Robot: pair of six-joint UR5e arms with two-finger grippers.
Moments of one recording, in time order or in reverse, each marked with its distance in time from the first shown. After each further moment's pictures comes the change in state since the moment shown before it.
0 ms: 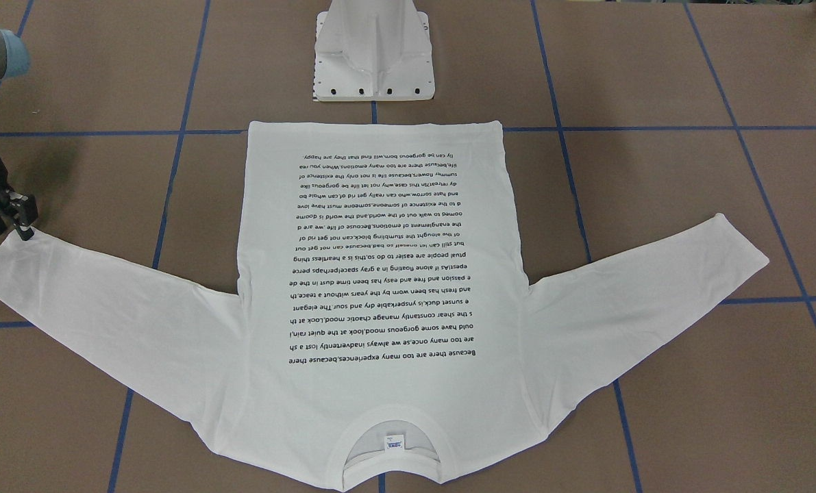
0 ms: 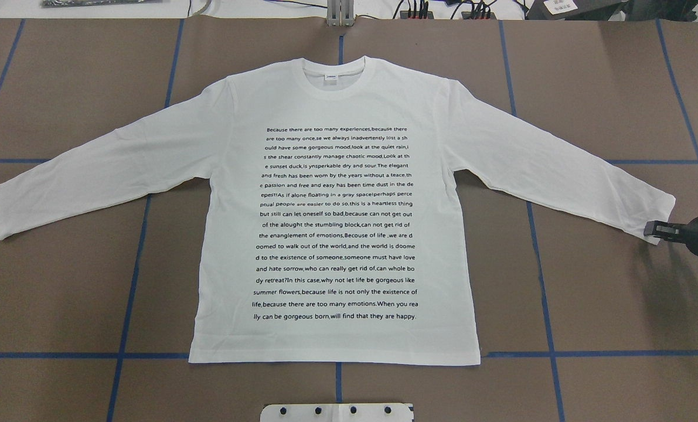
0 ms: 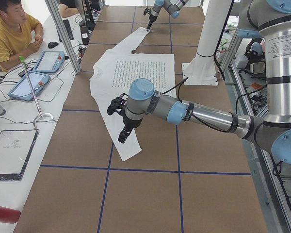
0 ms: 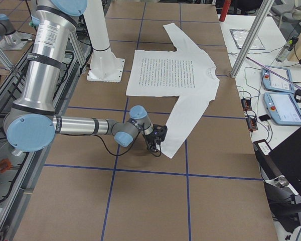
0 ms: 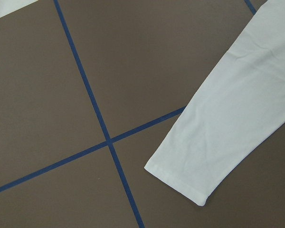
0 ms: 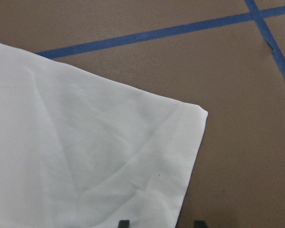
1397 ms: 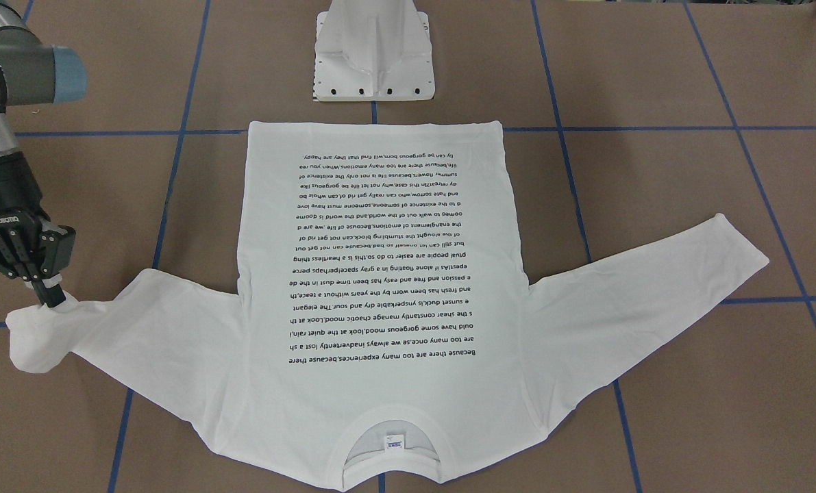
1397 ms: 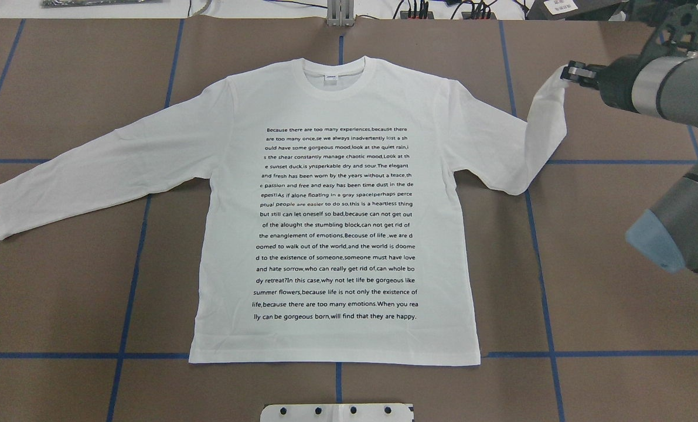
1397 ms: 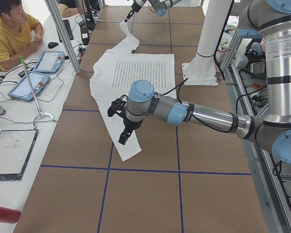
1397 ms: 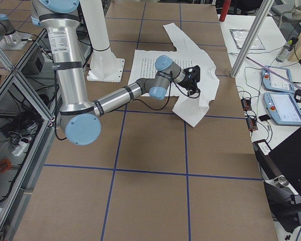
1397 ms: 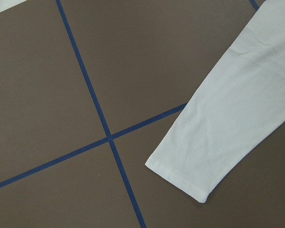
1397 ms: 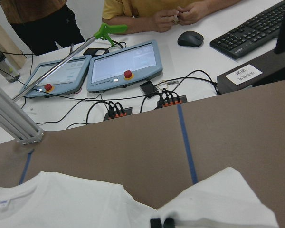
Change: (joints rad) left arm 0.000 0.003 0.010 0.002 -0.001 0.000; right arm 0.128 0.541 0.177 -0.286 -0.137 -0.044
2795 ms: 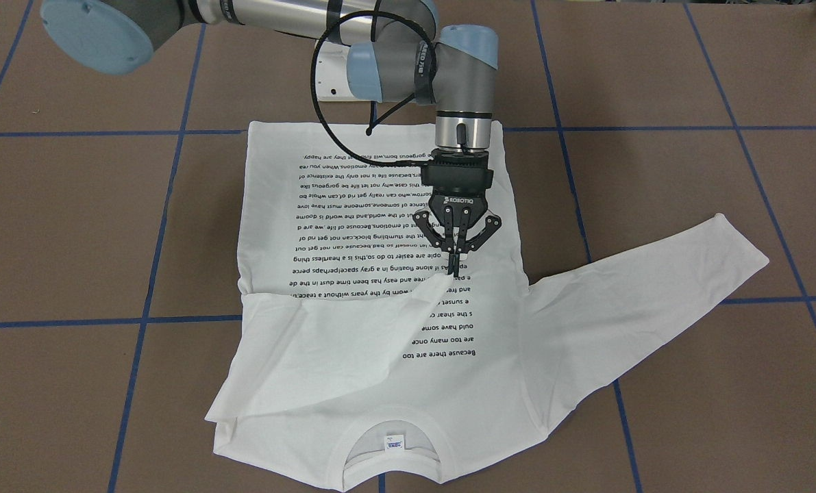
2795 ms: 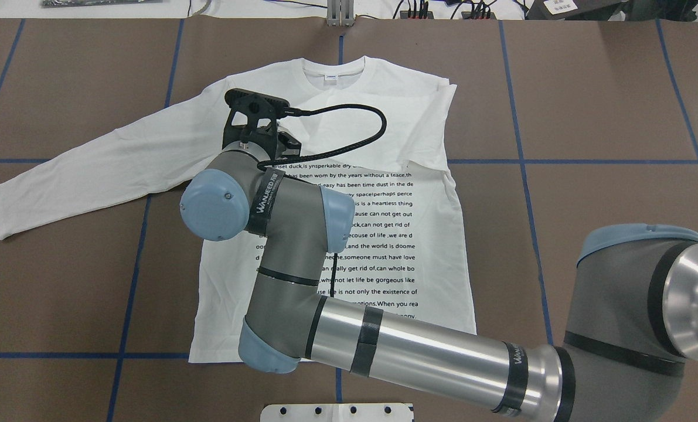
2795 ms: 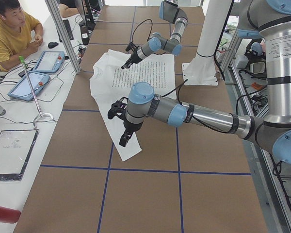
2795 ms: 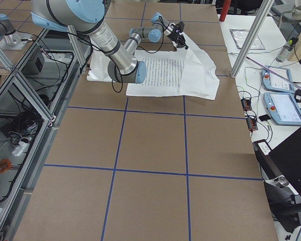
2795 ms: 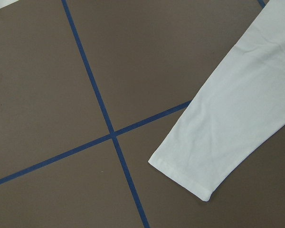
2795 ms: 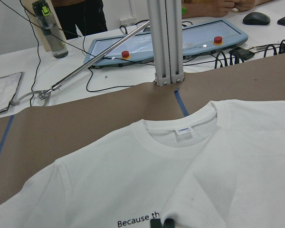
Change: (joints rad) left arm -0.003 0.007 0.006 0.002 0.006 -0.002; right arm -0.558 0.894 -0.697 -0.443 -0.599 0.330
